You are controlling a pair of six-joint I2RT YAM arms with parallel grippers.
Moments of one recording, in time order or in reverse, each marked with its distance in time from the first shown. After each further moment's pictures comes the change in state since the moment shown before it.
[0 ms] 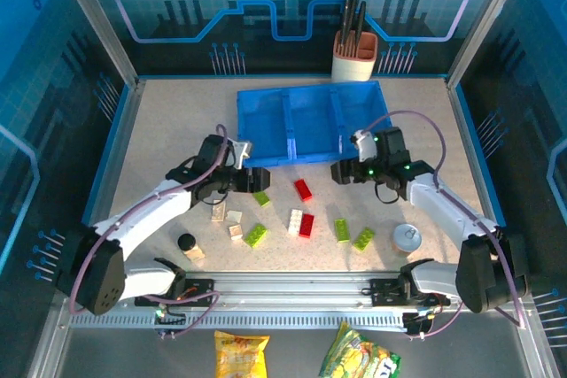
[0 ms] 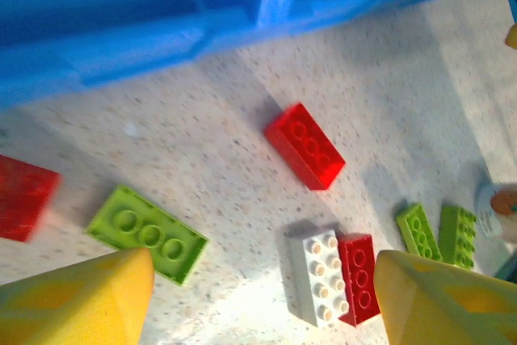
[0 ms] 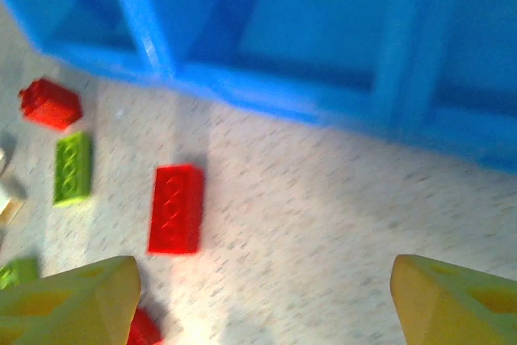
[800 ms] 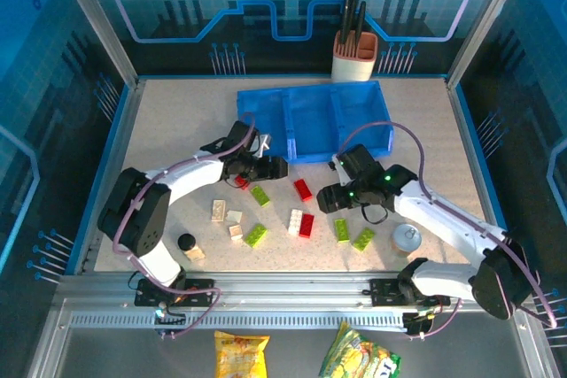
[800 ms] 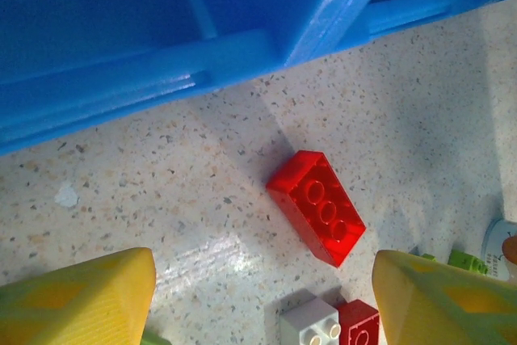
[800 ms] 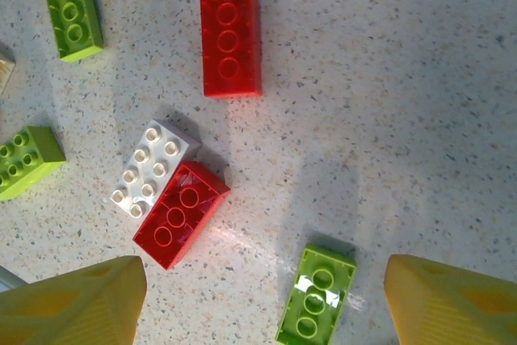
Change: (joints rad) left arm -0.017 0.400 0.240 0.023 0.039 -0.079; right arm 0.333 -0.056 0.097 -0.393 0.263 0.237
